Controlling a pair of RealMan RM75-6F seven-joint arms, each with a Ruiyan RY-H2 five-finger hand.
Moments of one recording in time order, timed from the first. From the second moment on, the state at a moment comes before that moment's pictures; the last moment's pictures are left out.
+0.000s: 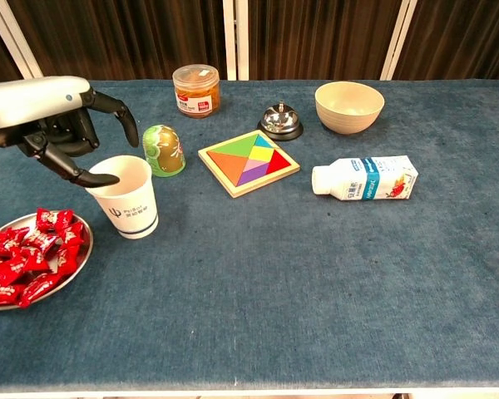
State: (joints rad) left arm -0.59 -1.38 -0.13 -1.72 1.28 1.01 0.26; right arm 0.13 -0.98 0.11 -1.71 -1.50 1.47 0.01
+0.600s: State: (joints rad) left arm -0.37 -1.24 0.05 -1.77 1.46 1.26 0.17; right arm 0.14 -0.95 0.12 -1.75 -1.51 1.48 -0.01
